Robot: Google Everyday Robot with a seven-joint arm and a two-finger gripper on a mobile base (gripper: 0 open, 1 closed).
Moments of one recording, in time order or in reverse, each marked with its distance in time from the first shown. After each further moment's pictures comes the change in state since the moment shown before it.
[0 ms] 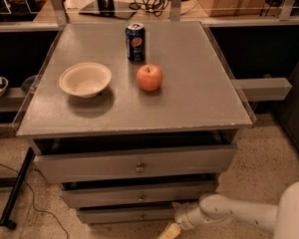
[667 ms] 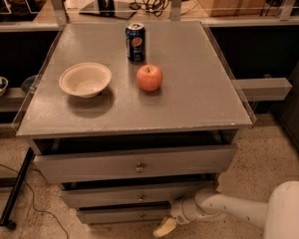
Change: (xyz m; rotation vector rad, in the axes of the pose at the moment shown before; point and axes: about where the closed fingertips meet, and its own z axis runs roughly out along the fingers) arm -0.012 -0.022 0.020 -0.007 -0.045 0.018
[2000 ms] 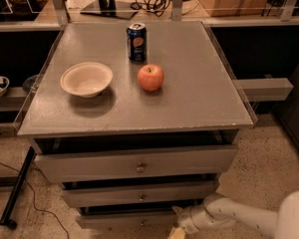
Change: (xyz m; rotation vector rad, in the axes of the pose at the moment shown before) arm 0.041 0.028 -0.016 -0.113 0.028 -0.021
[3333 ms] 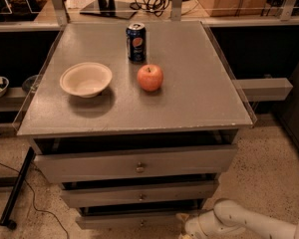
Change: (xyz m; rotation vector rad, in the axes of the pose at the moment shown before) arm 0.013 0.027 -0.027 -0.049 -0.042 -0.031
